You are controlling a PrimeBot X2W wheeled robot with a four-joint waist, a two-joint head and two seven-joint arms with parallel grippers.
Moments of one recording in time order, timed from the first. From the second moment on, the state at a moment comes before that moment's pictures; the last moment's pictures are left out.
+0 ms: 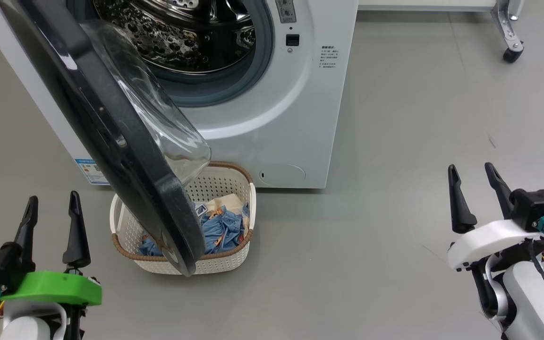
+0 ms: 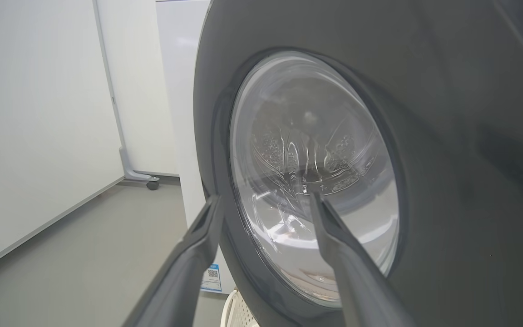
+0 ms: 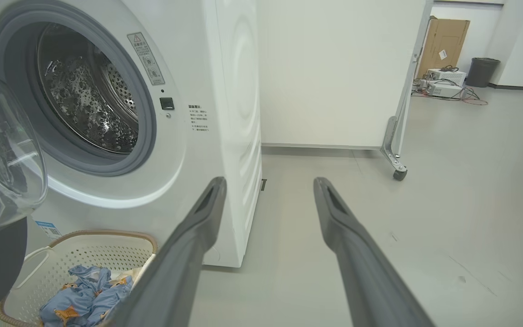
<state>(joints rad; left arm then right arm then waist) -0.07 0.14 0.02 0.15 -0.36 -0.13 -0.25 -0.26 -0.35 0.44 0.33 0.57 -0.12 -0.26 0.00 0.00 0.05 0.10</state>
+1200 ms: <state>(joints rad) 0.02 0.12 -0.01 0.17 -0.33 -0.13 -0.25 0.02 -0.23 0.28 0.16 0.30 -0.13 -0.26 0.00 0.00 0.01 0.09</state>
